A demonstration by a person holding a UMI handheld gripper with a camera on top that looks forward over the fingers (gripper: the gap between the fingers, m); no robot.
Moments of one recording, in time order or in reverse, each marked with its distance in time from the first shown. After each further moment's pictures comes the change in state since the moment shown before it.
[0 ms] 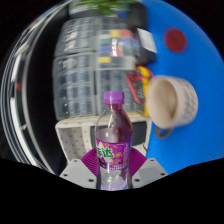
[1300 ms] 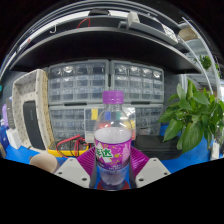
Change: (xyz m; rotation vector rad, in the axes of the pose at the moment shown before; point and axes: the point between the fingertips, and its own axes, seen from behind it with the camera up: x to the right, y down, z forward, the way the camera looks) arm 0.052 -0.298 -0.055 0.313 0.306 -1.556
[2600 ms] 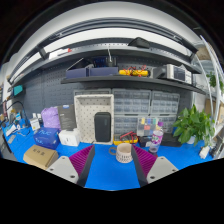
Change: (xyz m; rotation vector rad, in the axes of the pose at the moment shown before) arm -0.204 -0.086 -0.315 -0.093 -0.195 -0.049
